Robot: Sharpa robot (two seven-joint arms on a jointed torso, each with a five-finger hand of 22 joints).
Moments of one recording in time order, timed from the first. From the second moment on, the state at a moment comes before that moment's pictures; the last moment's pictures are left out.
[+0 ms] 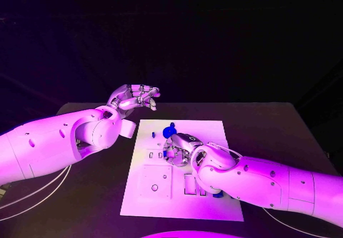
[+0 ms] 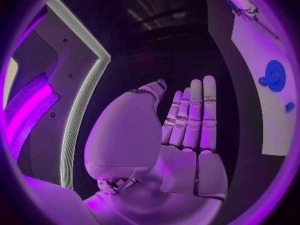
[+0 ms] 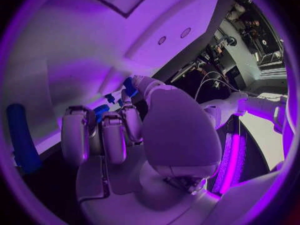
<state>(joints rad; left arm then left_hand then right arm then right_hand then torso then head) 1.20 -0.91 0.01 1.53 -0.09 -0.29 0.38 1.46 -0.16 0.39 0.27 0.09 0.85 0.22 0.26 0.19 1.04 0.16 0.09 0.08 0.94 0.10 0.77 0.55 0.18 0.88 0.19 0.87 0.46 1.07 -0.45 -0.13 1.46 -1.45 -0.42 -0.33 1.37 -0.23 0.46 0.20 0.25 0.90 0.15 0.30 0.41 1.37 0.07 1.37 1.31 1.47 -0.01 1.55 1.31 0.05 1.45 0.10 1.39 1.31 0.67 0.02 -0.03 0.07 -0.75</state>
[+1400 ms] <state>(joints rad) 1.20 -0.90 0.01 1.47 -0.26 -0.26 0.22 1.43 -0.16 0.34 0.28 0.09 0.78 0.20 0.40 0.26 0.94 0.12 0.69 0.46 1.22 0.06 1.34 1.01 0.15 1.04 0.16 1.25 0.80 1.10 -0.62 -0.12 1.60 -1.42 -0.51 -0.25 1.45 -0.19 0.00 0.30 0.16 0.79 0.19 0.17 0.32 1.29 0.11 1.30 1.21 1.47 0.03 1.53 1.31 0.05 1.43 0.14 1.31 1.31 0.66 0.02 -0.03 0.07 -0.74</state>
